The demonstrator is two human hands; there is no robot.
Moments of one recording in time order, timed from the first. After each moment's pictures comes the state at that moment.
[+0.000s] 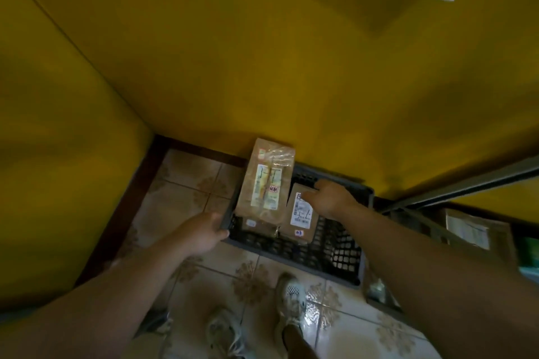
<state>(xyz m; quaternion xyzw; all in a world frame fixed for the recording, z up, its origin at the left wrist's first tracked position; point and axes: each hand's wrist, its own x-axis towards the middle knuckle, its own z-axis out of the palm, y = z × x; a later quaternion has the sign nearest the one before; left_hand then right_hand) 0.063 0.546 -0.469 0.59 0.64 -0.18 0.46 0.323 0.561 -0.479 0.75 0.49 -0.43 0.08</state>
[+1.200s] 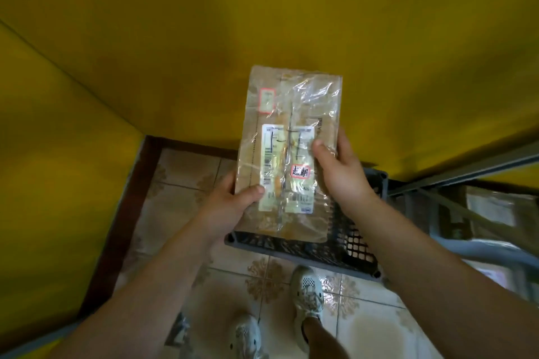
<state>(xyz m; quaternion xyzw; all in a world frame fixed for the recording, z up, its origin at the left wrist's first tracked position) 0.090 0.590 -0.473 0.42 0.60 0.16 0.66 0.297 0.581 -0.459 0.70 0.31 -0.50 -0.41</state>
